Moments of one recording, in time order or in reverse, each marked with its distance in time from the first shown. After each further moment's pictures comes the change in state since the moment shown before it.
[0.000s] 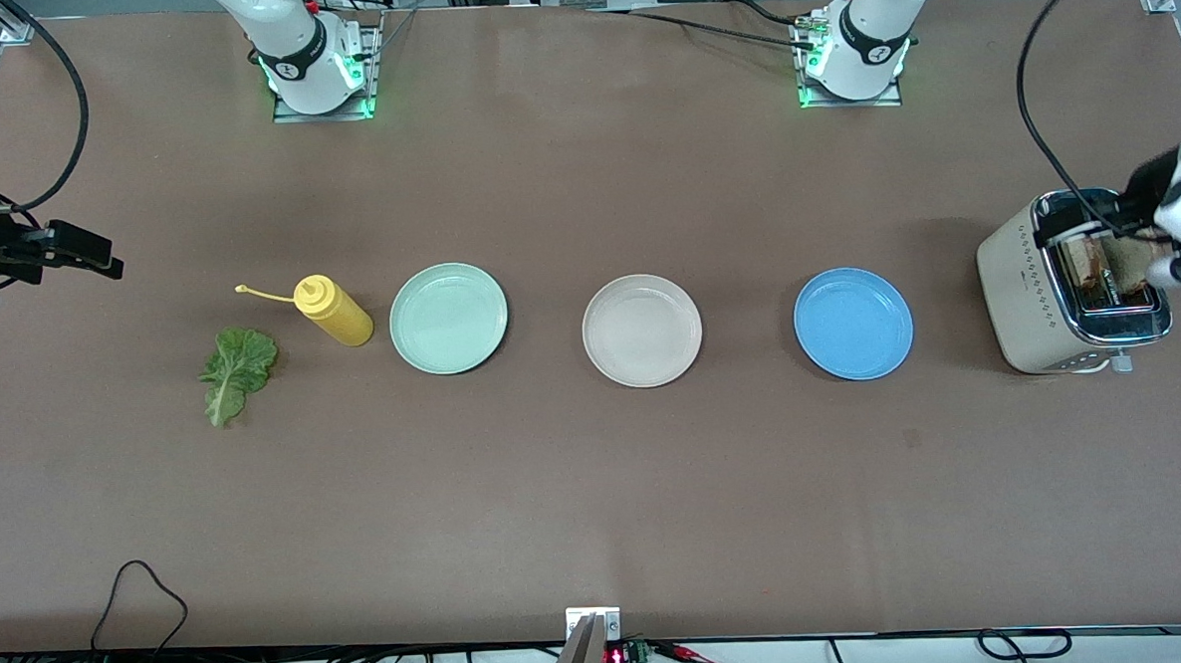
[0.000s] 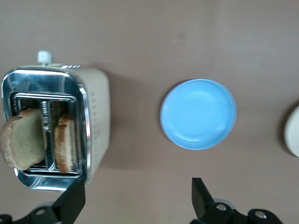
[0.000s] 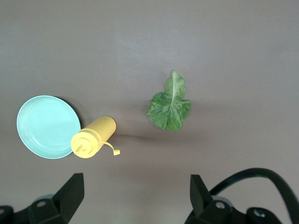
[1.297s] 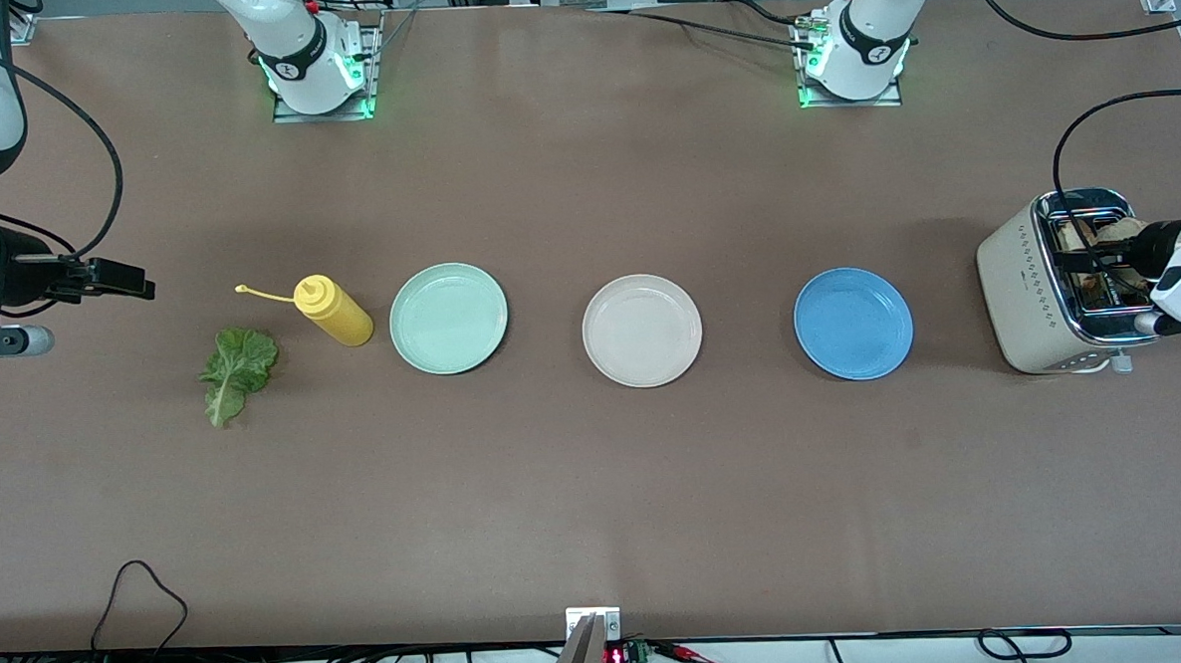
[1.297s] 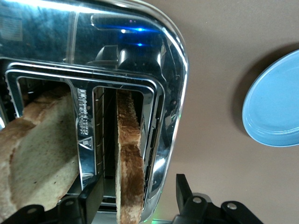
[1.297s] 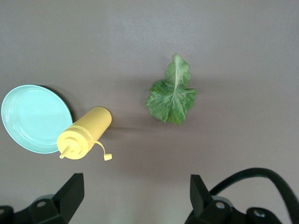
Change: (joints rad) left arm 0.196 0.209 0.002 -0.071 0.053 0.037 0.131; right arm -0.002 0.097 -0.003 -0.001 -0.001 -0.013 -0.001
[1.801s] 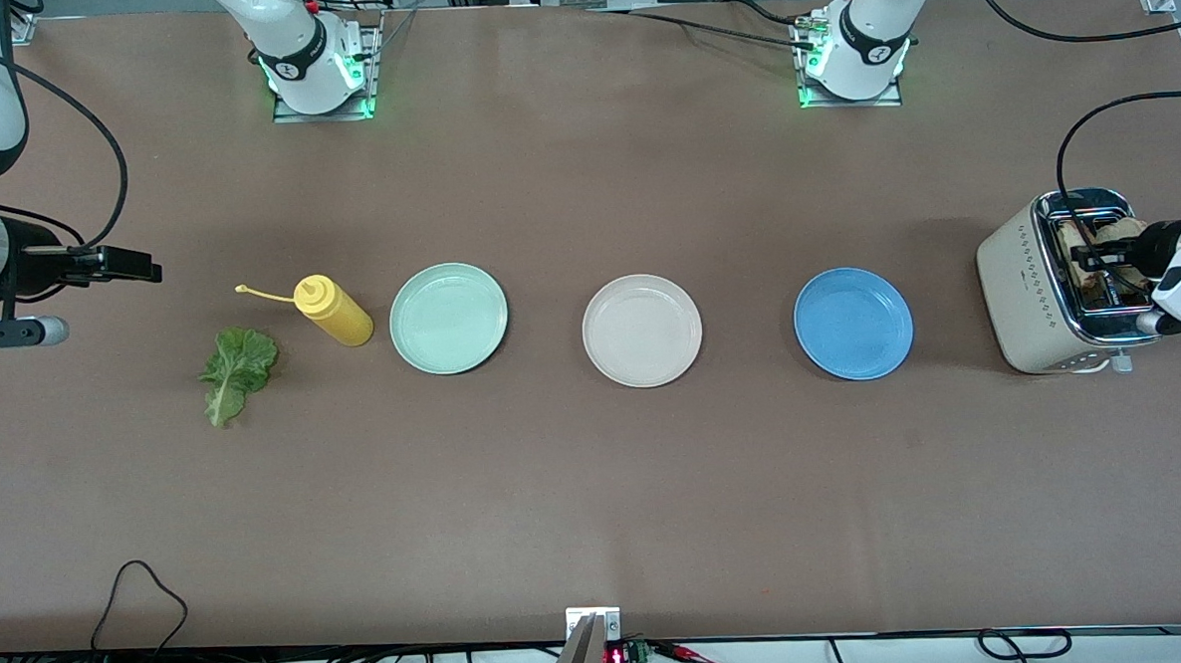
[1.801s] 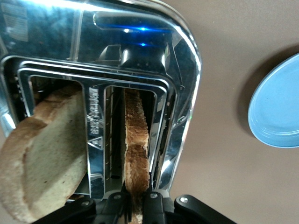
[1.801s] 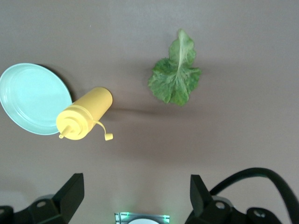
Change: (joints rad) left arm 0.009 -0.001 0.004 0.003 0.010 0.000 0.002; right arm 0.002 0.001 0.001 -0.001 0.000 -0.096 -0.004
